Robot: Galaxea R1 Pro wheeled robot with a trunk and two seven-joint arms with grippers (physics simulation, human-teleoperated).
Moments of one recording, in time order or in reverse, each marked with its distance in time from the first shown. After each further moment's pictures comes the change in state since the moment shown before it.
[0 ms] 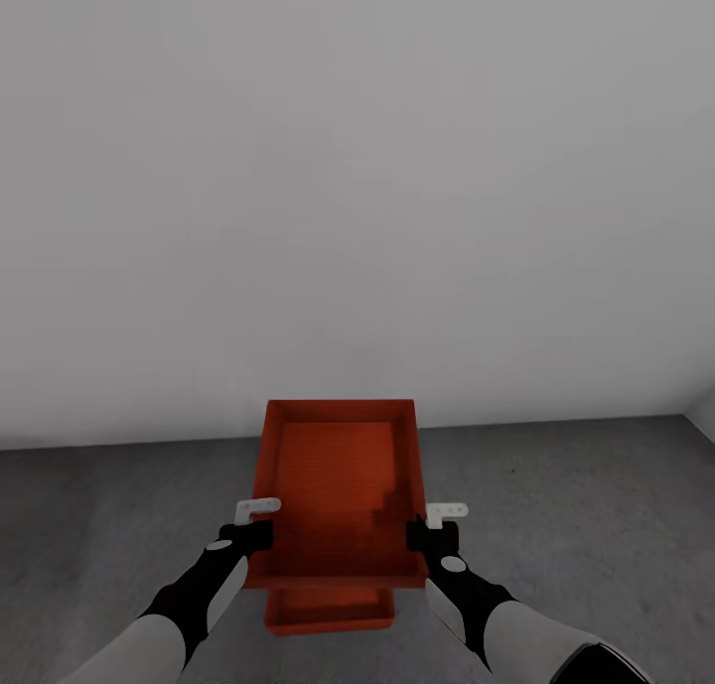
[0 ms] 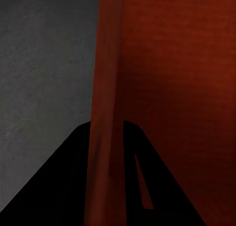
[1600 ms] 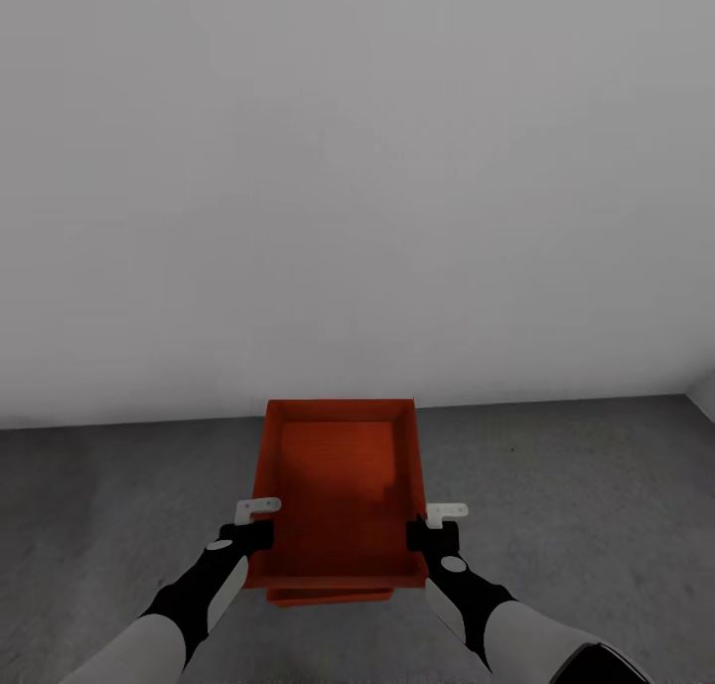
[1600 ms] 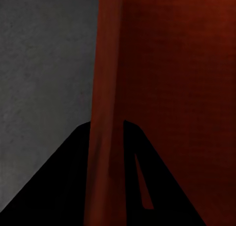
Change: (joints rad) left arm 0.000 -0.001 0.001 -0.001 -0.002 0.000 0.000; right arm 0.000 -0.001 -0.001 0.000 0.000 -0.001 0.001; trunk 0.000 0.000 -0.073
